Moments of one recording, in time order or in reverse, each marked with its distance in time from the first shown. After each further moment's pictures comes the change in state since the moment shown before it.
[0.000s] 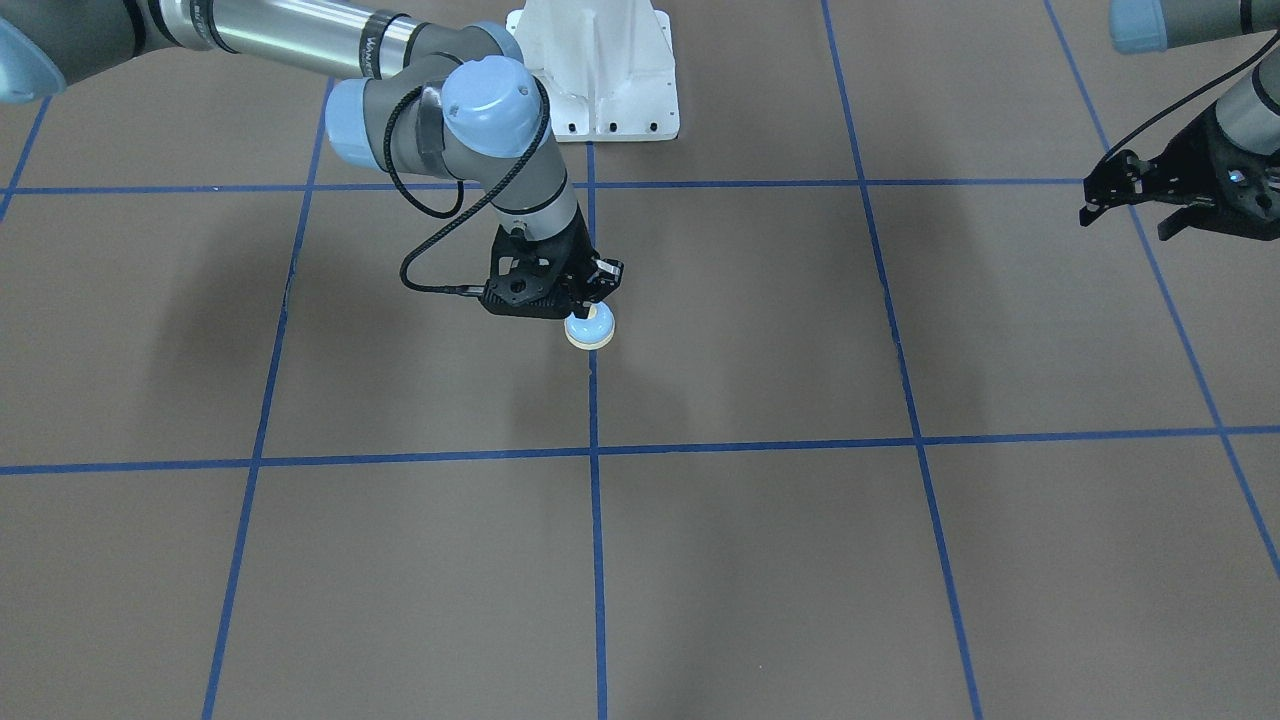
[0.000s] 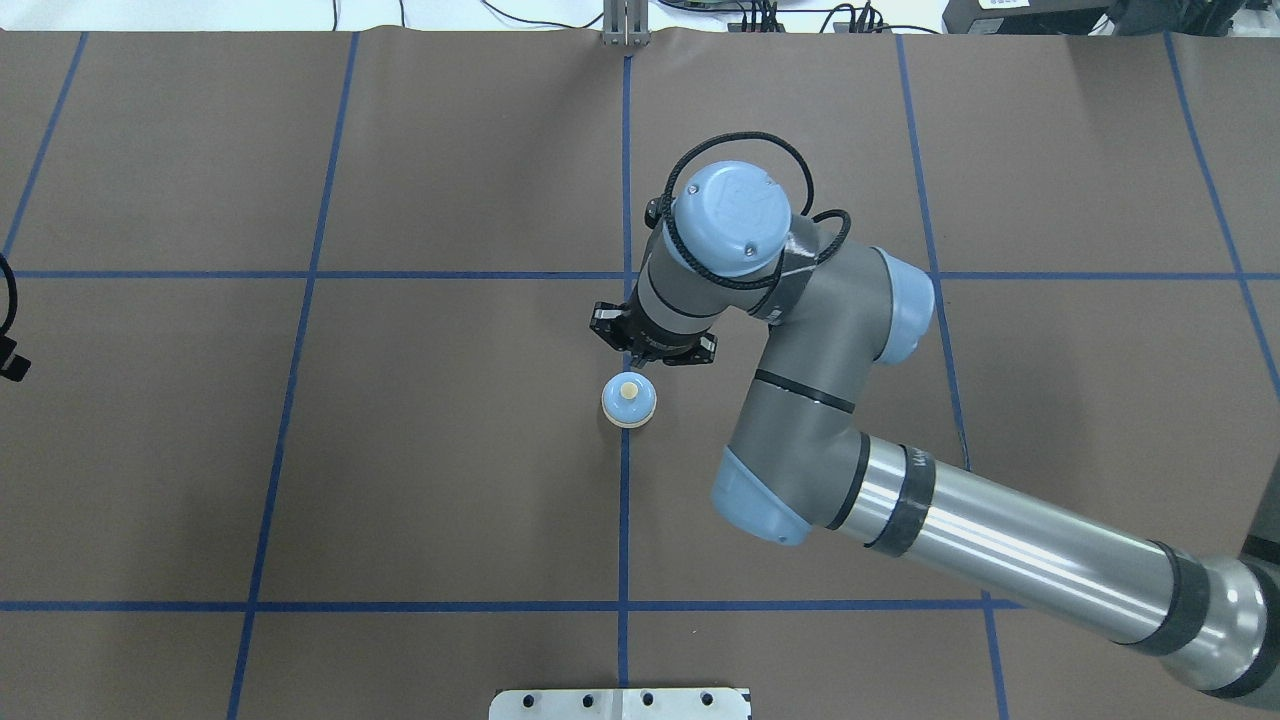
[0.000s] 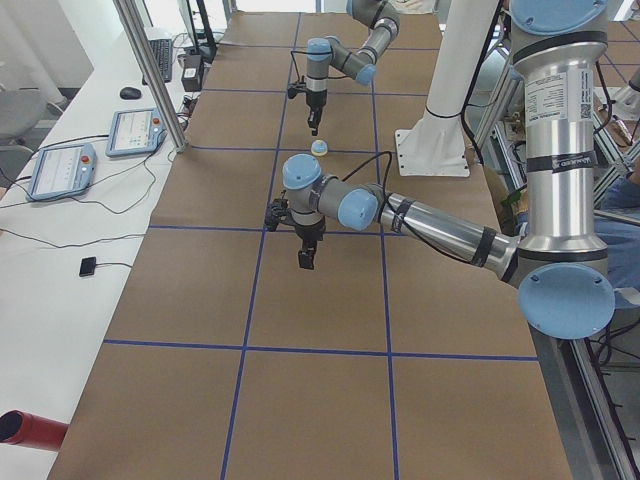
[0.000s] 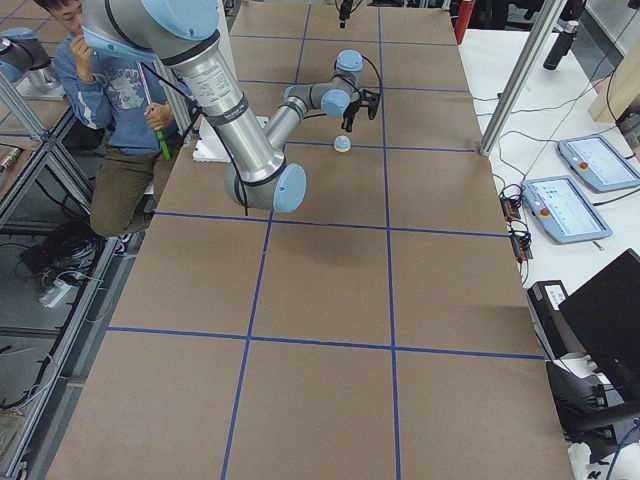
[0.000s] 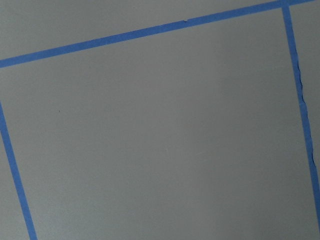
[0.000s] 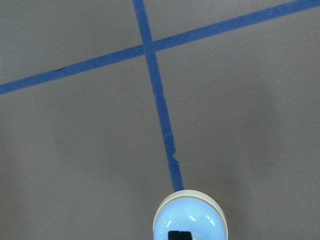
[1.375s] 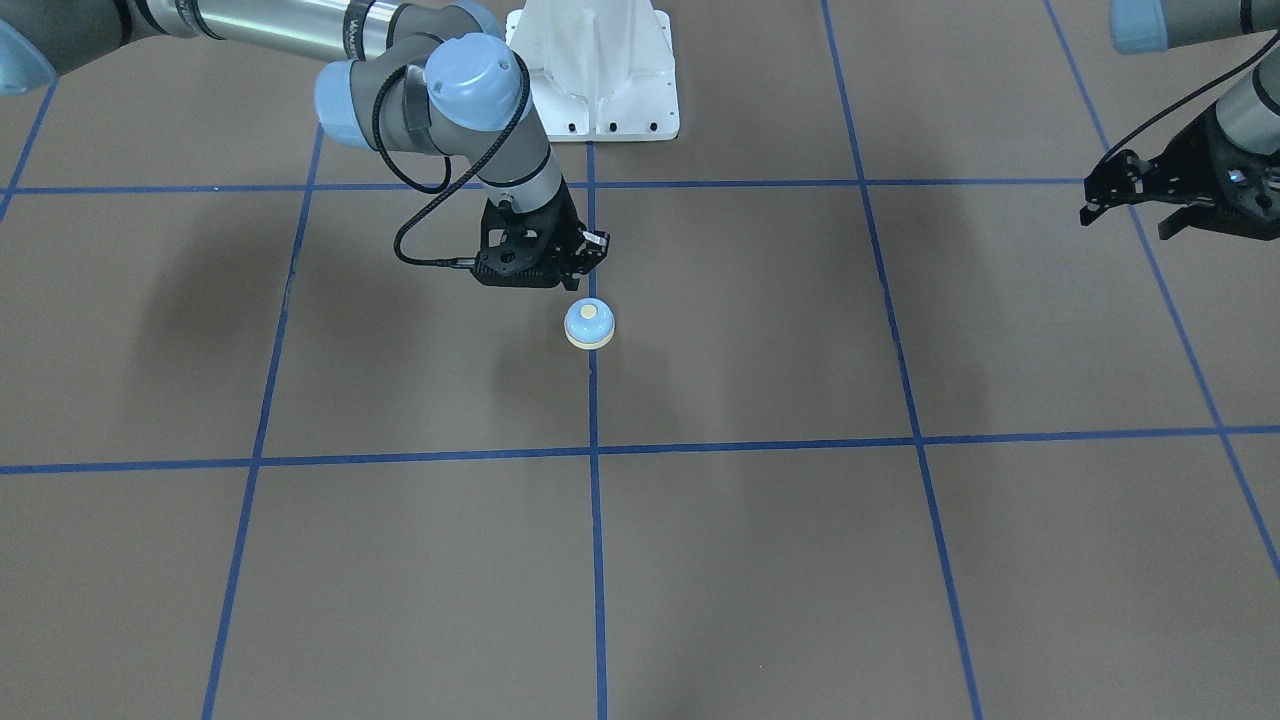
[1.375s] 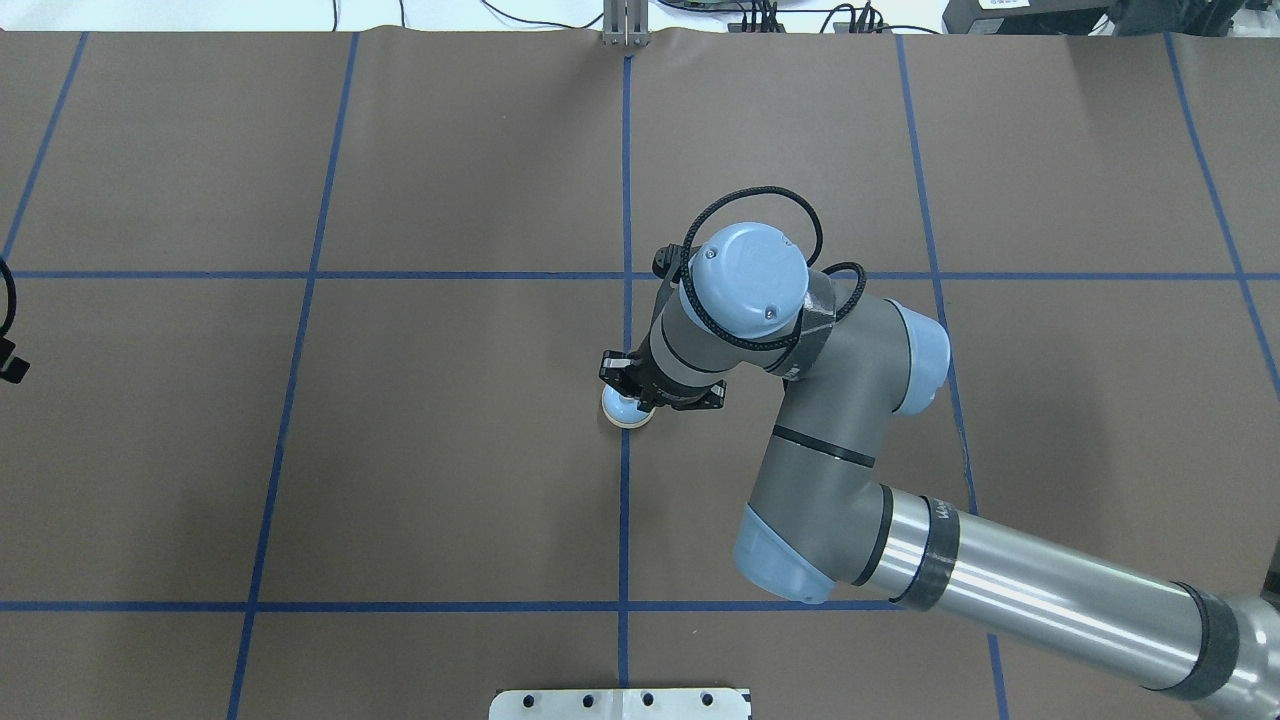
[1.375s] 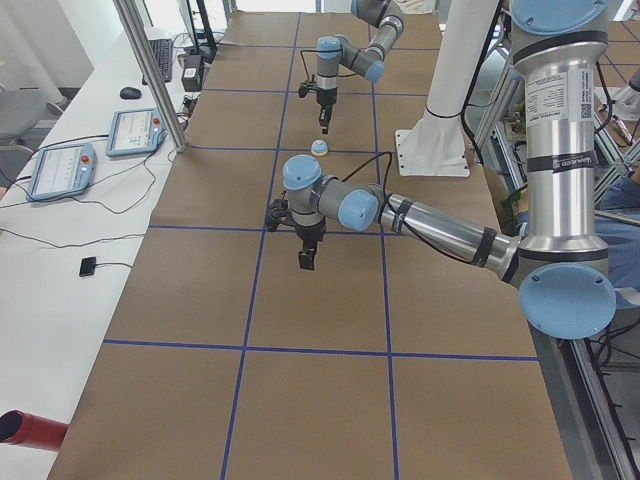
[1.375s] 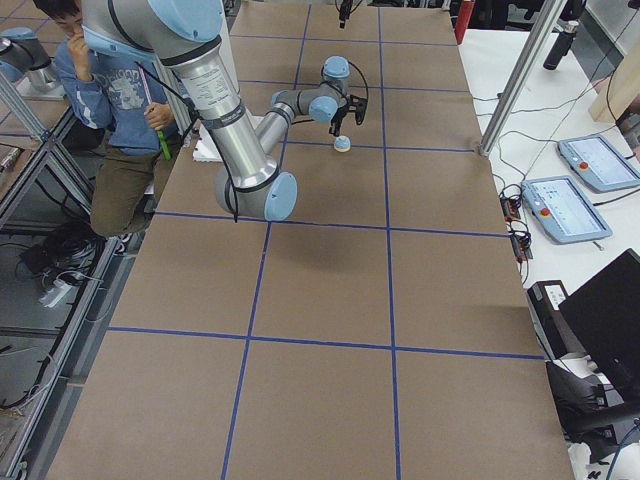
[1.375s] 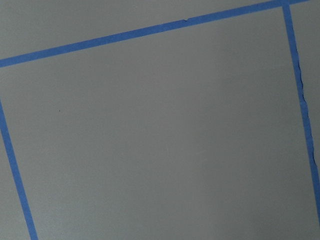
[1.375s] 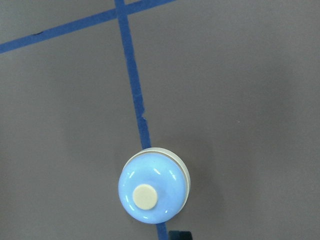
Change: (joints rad) left arm 0.000 0.003 0.003 0.000 0.000 0.003; right arm -0.070 -0.023 0.023 0.015 -0.043 0.011
